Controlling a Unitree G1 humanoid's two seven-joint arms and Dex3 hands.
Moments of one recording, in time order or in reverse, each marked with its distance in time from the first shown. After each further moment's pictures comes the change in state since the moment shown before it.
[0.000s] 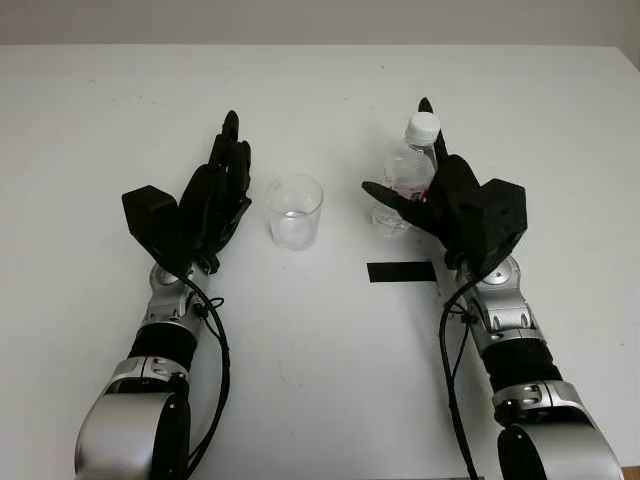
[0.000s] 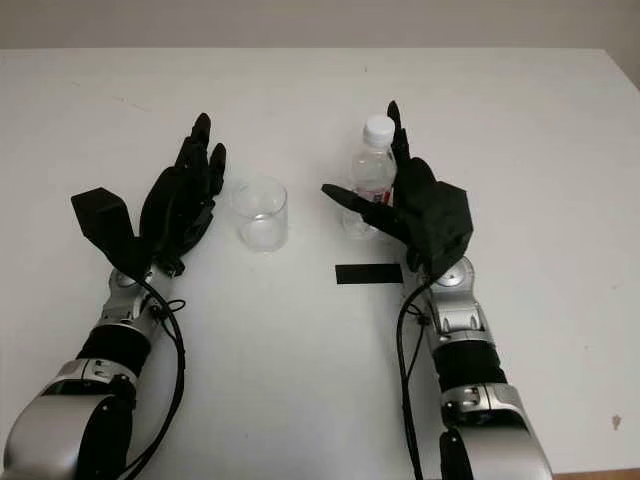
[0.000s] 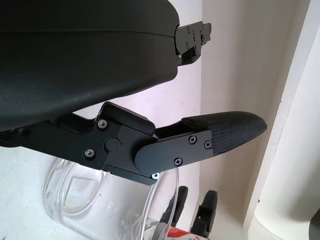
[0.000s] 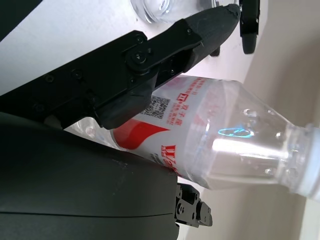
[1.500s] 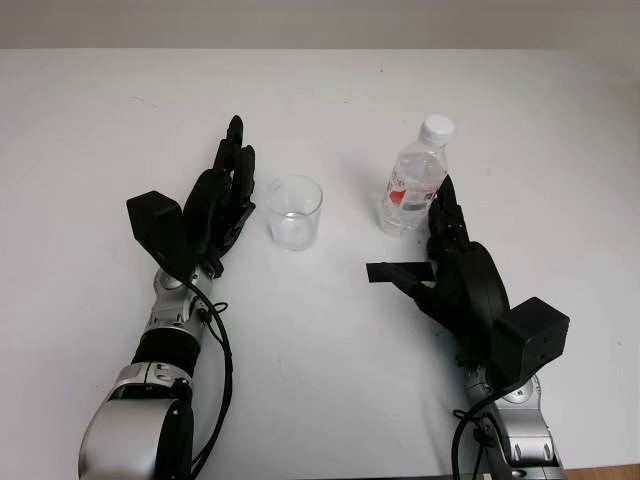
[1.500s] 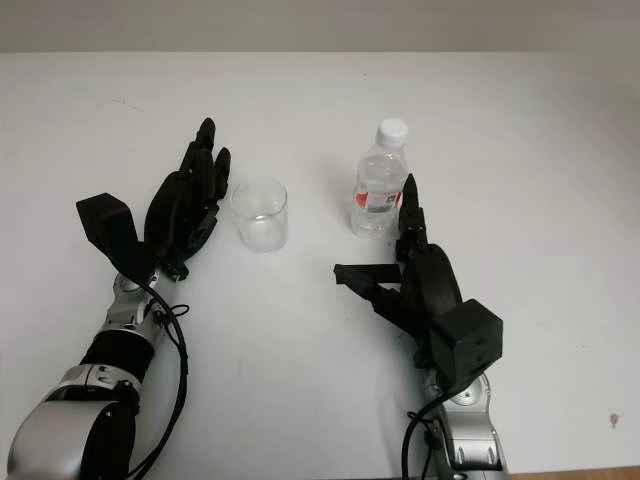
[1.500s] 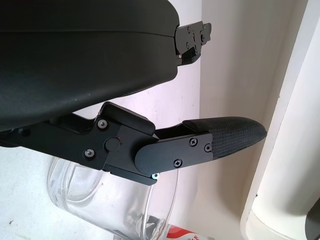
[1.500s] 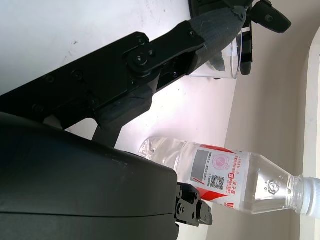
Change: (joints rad) left arm 0.024 -0.011 -0.009 -0.025 -0.001 0.006 -0.018; right arm 0.588 0.102 0.034 -0.598 0.059 0.038 -0.044
